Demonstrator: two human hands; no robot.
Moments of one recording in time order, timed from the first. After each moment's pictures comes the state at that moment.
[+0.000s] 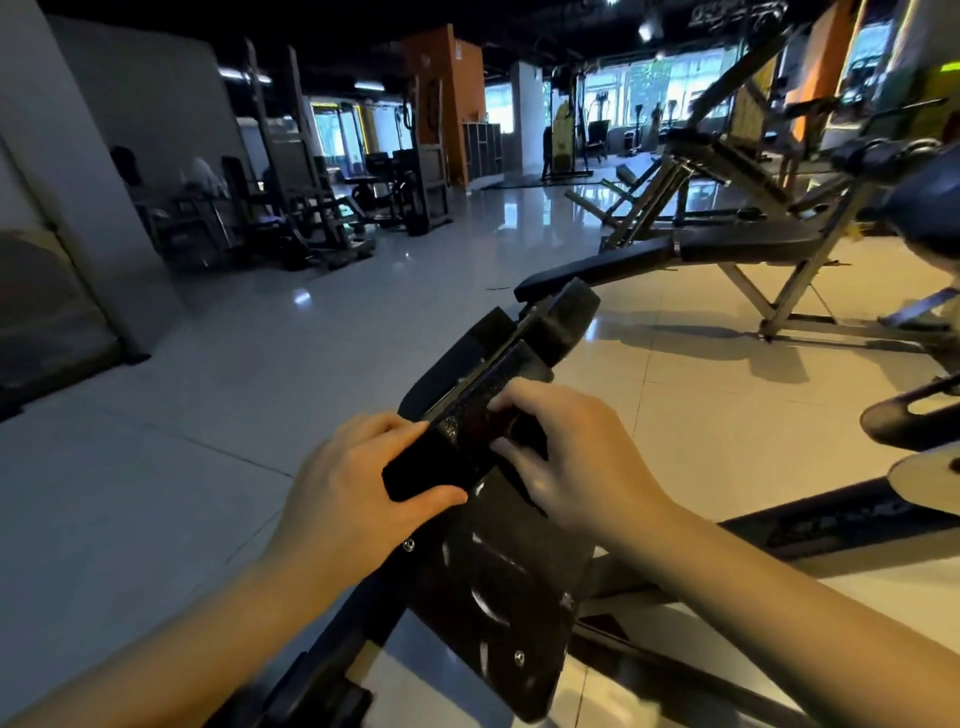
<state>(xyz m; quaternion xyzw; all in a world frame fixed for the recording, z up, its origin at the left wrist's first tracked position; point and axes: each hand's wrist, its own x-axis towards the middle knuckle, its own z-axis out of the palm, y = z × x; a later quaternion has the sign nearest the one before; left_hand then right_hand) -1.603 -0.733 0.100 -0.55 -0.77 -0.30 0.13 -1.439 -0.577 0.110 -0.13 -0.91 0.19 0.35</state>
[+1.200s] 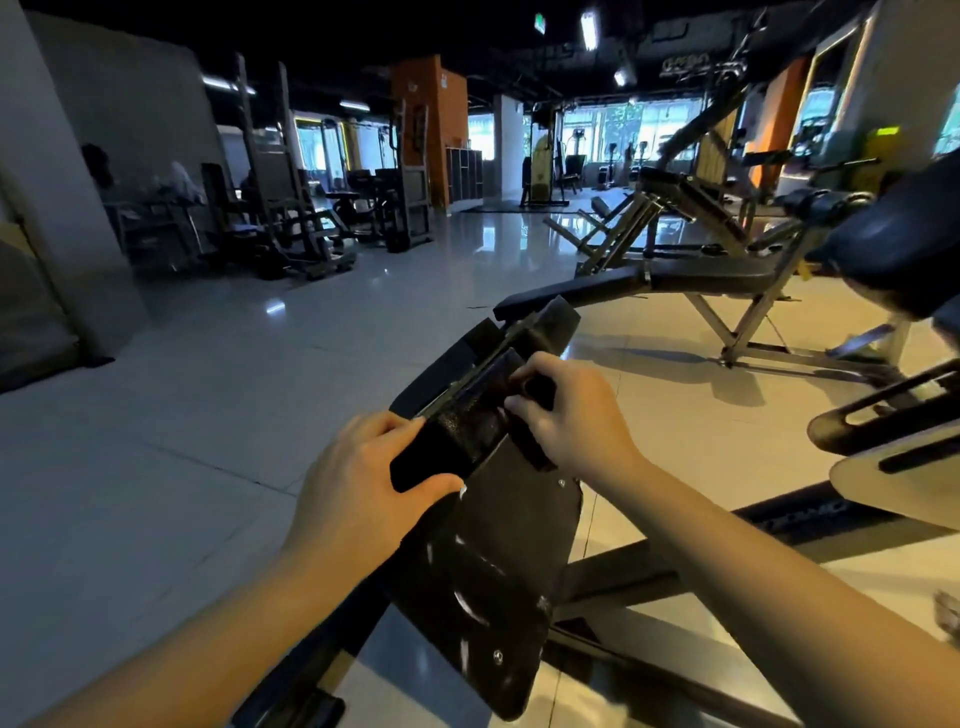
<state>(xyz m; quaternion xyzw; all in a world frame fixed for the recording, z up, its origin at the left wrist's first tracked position) -1.590 -0.734 0.090 -0.51 -0.78 -0.33 0.13 -1.455 -0.548 0.111 -0.23 -0.87 0.22 0.38</state>
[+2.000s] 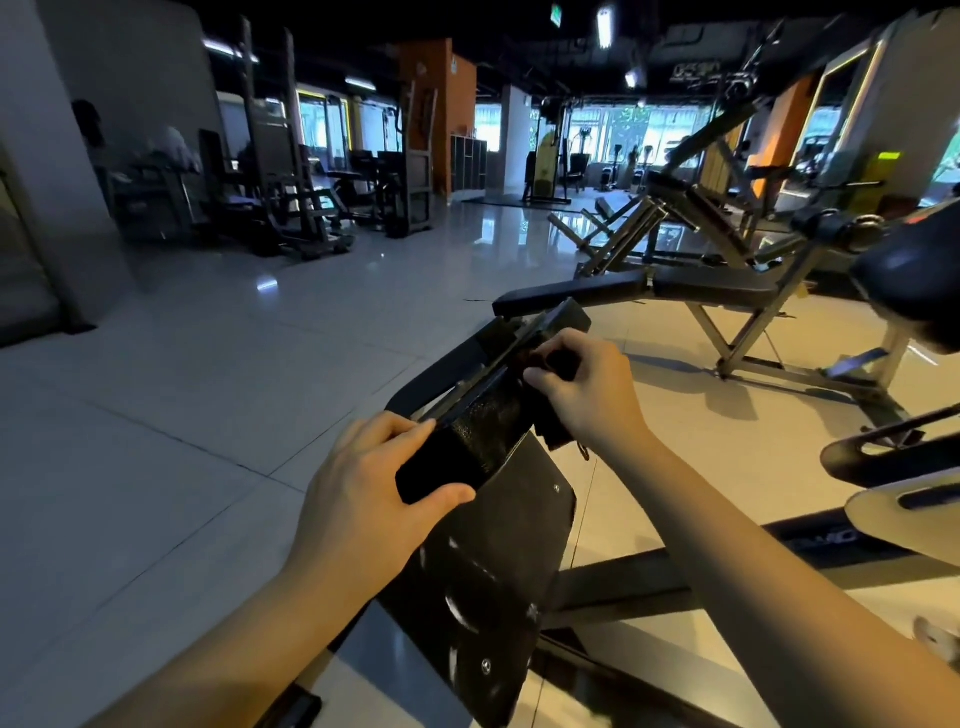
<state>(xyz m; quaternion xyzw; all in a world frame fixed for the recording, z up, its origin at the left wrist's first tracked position) -1.599 -0.733 0.077 -0.52 -0.76 -0.37 0.11 -1.481 -0.526 0.127 -0.27 -0.82 0.30 0.39</state>
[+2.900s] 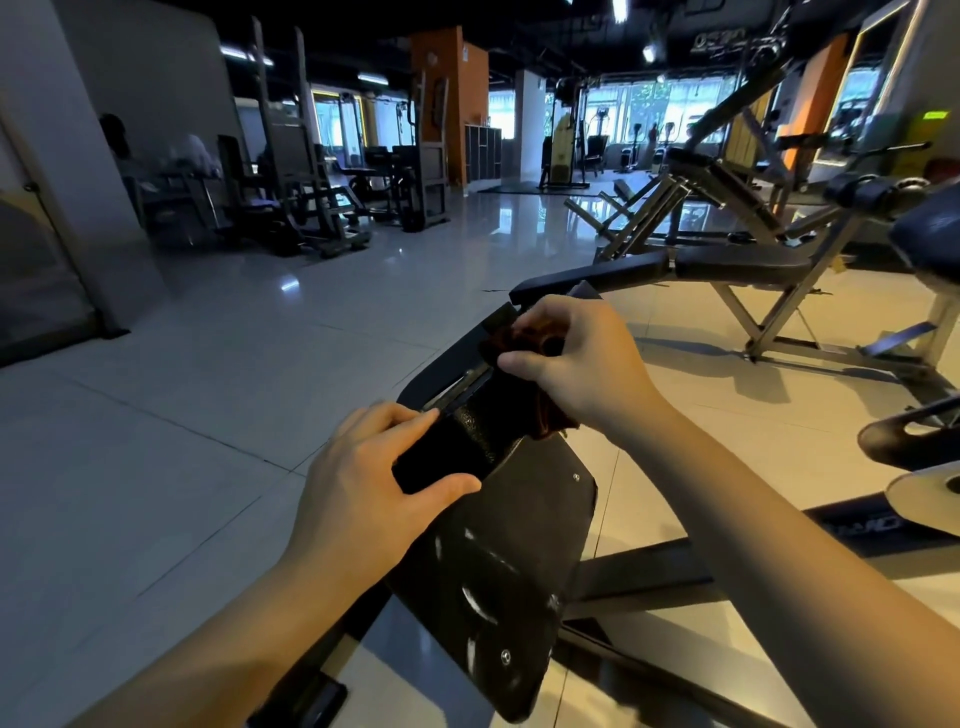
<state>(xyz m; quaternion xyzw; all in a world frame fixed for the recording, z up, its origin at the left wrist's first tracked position) -1.595 -0.735 0.083 -0.52 -0.75 -0.40 0.12 -1.480 -0.545 0.153 -0.23 -0.85 0.30 0.37</state>
